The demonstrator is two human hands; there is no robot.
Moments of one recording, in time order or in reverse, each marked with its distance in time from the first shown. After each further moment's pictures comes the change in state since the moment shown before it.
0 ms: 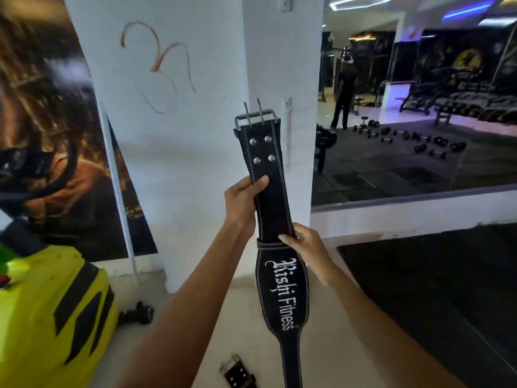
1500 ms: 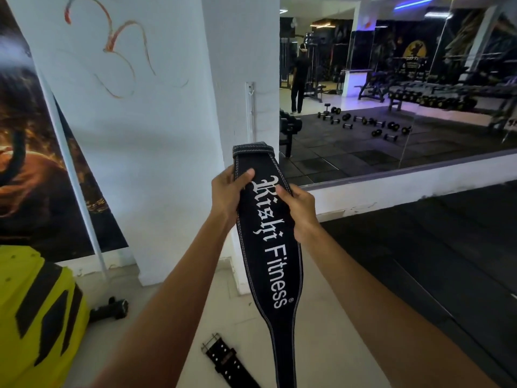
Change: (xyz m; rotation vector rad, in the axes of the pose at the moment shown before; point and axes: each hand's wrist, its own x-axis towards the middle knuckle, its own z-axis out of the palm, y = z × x) left_hand -0.042 -0.017 0.014 0.113 -0.075 -0.036; right_hand -0.036 -0.044 -0.017 0.314 0.361 0.103
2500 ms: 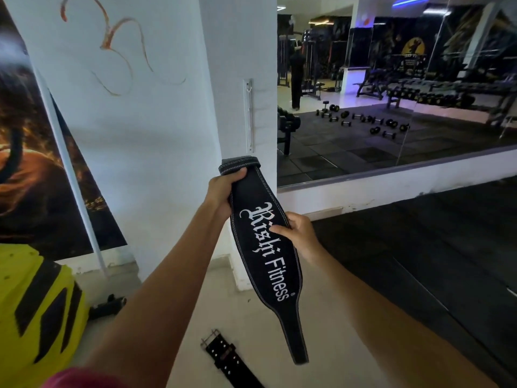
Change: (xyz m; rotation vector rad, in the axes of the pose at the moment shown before) left_hand 0.022 -0.003 -0.014 -0.093 0.013 -0.354; right_hand -0.011 0.056 -0.048 -0.388 -0.256 -0.055
